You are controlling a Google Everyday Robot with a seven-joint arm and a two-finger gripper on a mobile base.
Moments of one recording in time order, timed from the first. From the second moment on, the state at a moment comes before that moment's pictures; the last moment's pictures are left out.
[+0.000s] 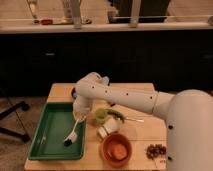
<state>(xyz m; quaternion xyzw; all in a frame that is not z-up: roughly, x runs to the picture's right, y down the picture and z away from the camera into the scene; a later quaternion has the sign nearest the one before) -0.144 0.156 0.774 -0.22 -0.35 -0.48 0.77</state>
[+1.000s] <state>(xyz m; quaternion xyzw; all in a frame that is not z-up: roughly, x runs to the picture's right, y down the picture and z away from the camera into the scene) -0.217 0.201 0.770 -0.18 -0.38 -0.55 0.72</state>
